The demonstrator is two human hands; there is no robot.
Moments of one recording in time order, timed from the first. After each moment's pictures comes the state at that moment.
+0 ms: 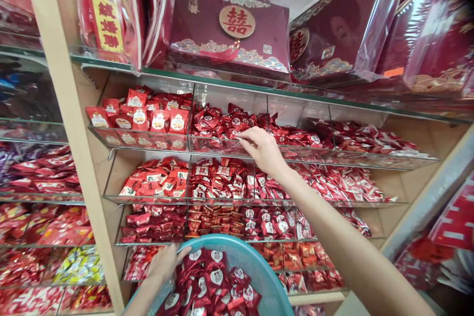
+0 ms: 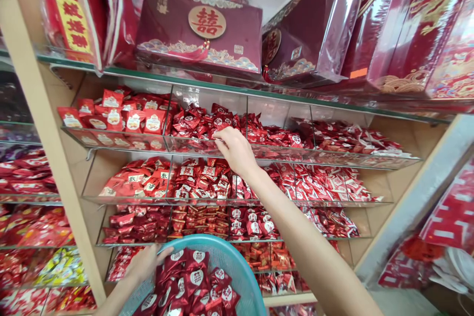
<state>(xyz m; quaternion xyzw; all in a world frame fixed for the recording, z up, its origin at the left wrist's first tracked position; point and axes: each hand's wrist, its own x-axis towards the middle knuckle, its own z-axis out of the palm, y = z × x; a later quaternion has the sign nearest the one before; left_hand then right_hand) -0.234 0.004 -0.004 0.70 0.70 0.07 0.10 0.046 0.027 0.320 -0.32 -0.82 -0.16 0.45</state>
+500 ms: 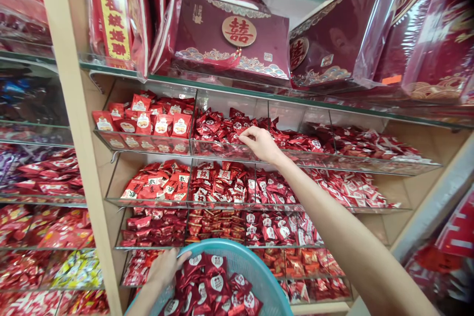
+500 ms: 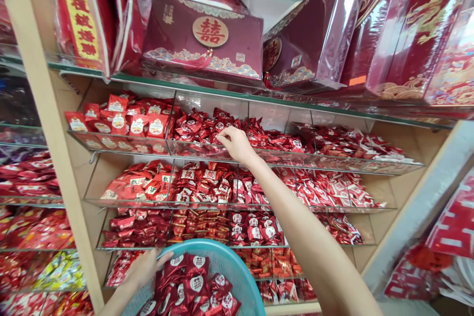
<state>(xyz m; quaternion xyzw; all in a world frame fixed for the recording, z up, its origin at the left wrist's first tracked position) -0.234 0.006 -0.008 0.70 0.70 0.08 0.10 0.046 0.066 0.340 -0.34 -0.82 -0.08 0.46</state>
